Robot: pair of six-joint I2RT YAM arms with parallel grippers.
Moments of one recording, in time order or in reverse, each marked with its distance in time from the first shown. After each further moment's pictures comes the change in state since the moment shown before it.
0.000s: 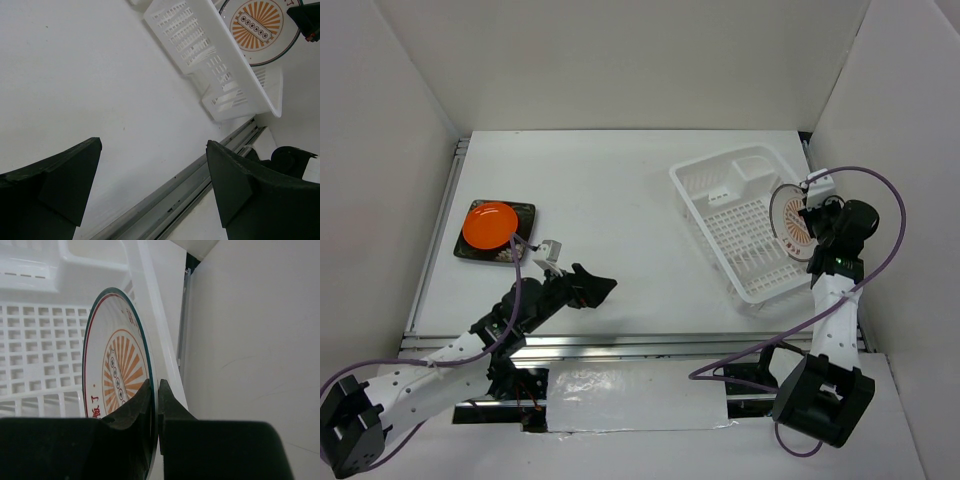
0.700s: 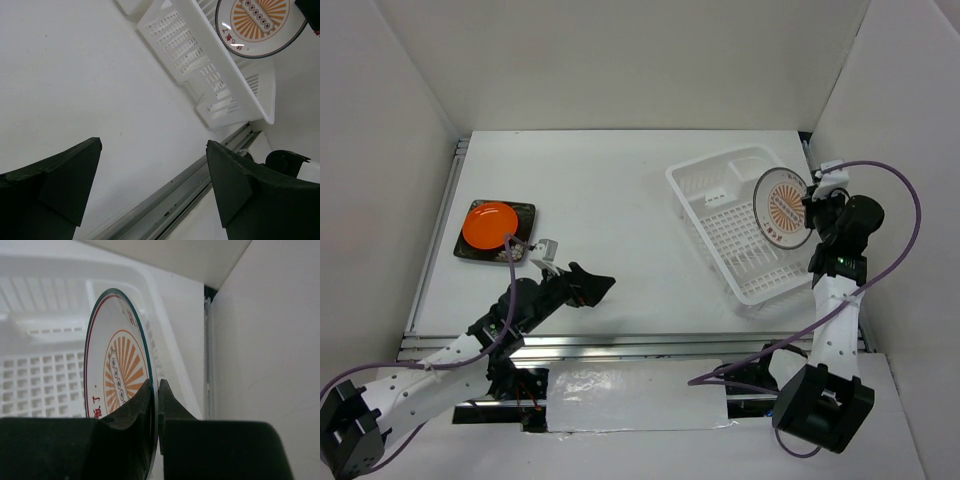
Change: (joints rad) left arm 0.008 -0.029 0.001 0.005 0.003 -0.002; right arm 0.020 -0.050 0.051 0.065 -0.073 0.286
